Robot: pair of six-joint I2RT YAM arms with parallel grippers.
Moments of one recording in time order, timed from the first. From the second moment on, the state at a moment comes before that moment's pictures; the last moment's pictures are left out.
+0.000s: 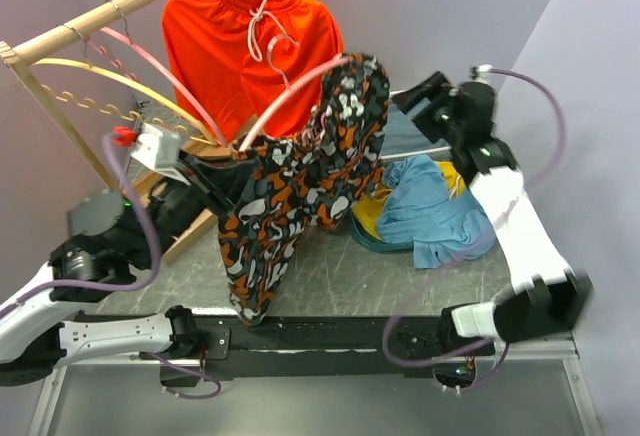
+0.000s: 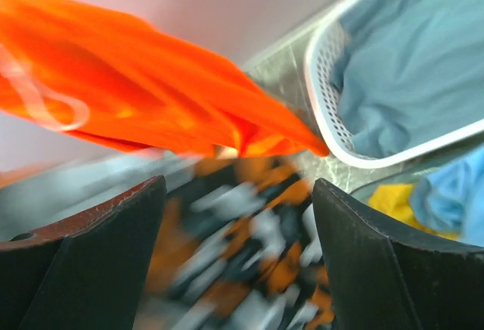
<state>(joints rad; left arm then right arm) -1.19 0.79 1.32 -0.34 -0.52 -0.26 0.17 1.24 1.35 -0.36 -0.06 0.84</state>
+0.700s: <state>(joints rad) -1.19 0.84 1.33 -0.10 -0.69 -0.32 0.51 1.65 1.37 -0.19 -0.20 0.90</state>
